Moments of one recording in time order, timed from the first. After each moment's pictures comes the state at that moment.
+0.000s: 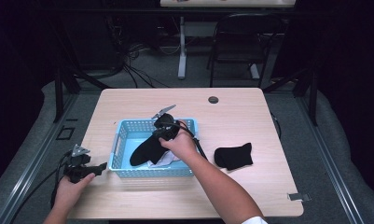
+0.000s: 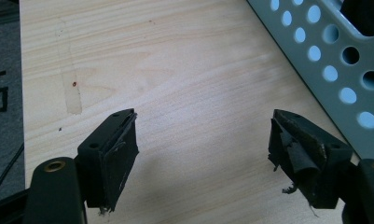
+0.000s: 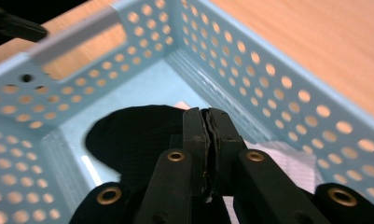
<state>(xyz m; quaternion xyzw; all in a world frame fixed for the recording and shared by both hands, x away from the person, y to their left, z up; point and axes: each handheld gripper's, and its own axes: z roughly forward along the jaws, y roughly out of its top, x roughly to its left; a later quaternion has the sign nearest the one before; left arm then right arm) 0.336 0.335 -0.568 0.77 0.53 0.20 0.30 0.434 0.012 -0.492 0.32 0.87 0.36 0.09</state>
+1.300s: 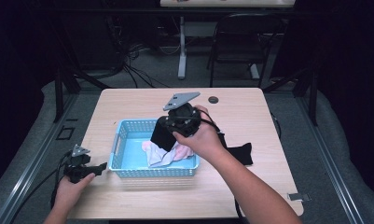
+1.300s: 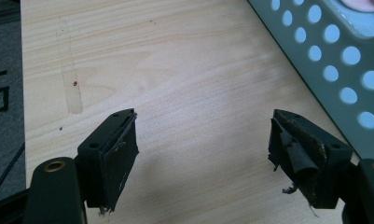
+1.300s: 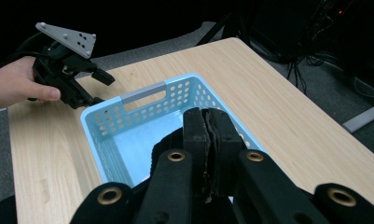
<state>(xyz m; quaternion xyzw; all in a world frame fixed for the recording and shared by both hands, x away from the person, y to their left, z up) 0.336 0.335 -0.568 0.77 0.53 0.20 0.30 0.358 -0.045 -0.362 0.22 0.86 0.44 0.17</state>
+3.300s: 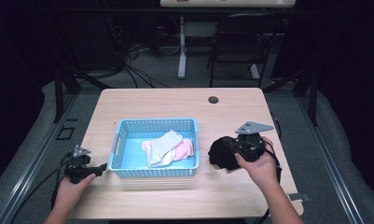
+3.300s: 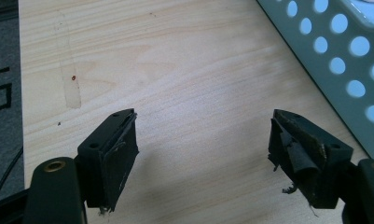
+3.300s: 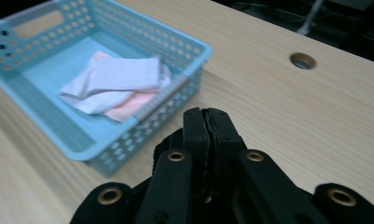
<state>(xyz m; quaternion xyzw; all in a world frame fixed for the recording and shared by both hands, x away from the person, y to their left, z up) 0.336 0.334 -0.570 0.77 0.53 0.20 0.29 0.329 -0.212 -0.449 0.39 0.80 0.41 0.21</state>
